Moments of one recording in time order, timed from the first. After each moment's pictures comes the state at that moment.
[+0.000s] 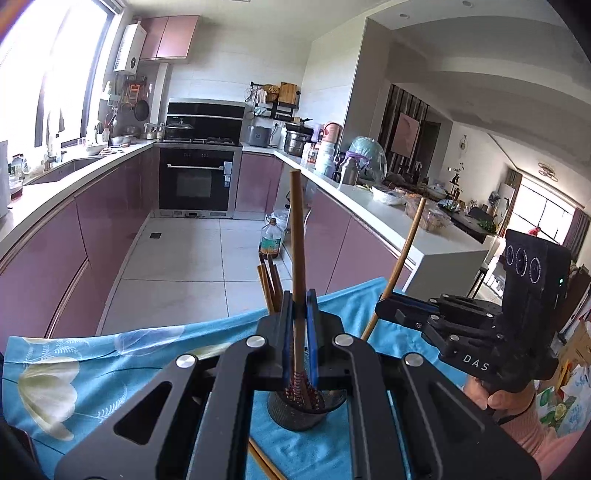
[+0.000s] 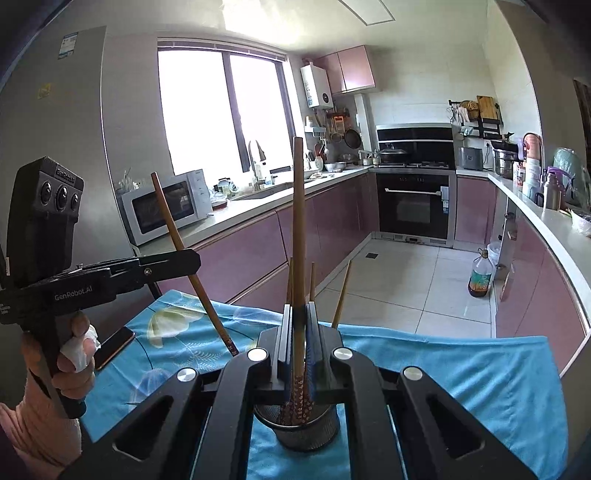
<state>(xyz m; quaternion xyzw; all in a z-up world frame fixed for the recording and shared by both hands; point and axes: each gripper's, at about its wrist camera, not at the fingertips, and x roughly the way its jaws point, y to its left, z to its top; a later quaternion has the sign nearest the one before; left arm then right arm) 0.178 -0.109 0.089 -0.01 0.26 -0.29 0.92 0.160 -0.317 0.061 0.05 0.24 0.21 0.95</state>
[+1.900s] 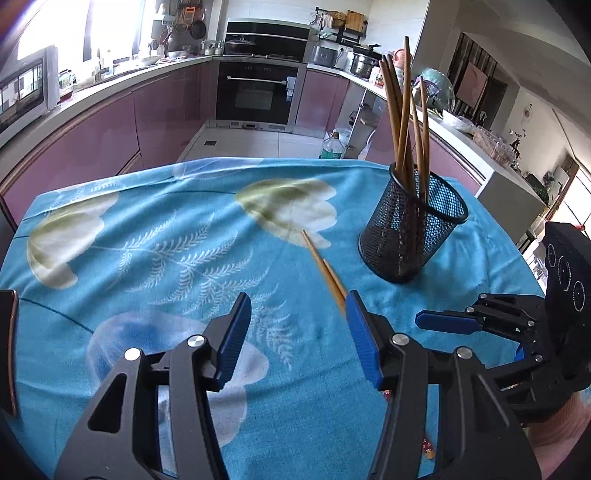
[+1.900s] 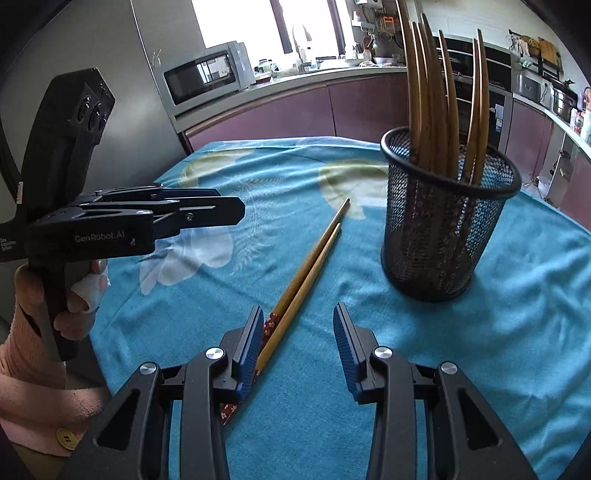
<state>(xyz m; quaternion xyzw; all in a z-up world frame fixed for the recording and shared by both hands) 0.148 -0.027 -0.081 -0.01 0.41 -0.18 0.89 0.123 -0.208 -0.066 -0.01 0.43 0.28 0.86</state>
